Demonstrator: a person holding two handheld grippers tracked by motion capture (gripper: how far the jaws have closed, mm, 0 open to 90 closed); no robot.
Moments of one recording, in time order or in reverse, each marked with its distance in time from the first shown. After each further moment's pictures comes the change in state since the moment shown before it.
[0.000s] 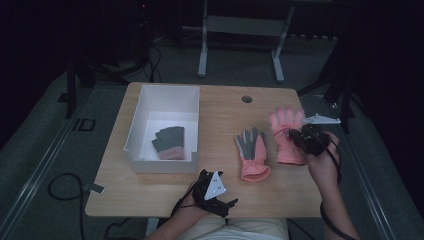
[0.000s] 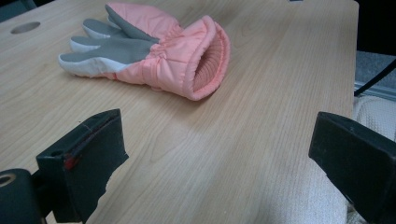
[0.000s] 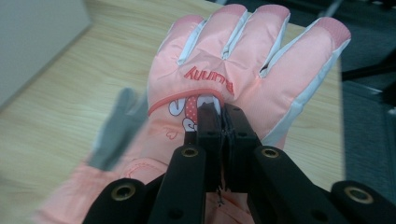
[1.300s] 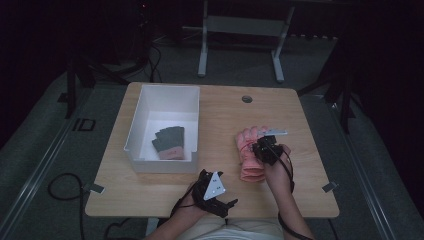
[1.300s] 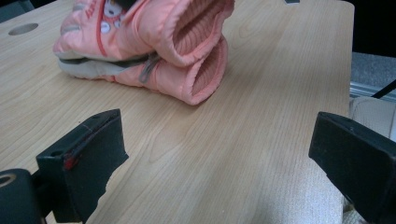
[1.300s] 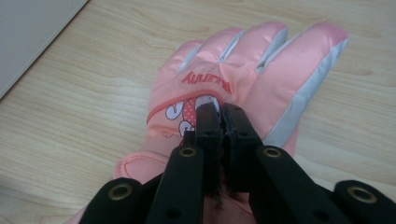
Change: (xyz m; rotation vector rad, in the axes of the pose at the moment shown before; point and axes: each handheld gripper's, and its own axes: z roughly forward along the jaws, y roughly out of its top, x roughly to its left) left arm 0.000 0.000 -0.001 -0.002 -0.010 0.000; right arm 0.085 -0.031 0.086 0.113 0.031 0.044
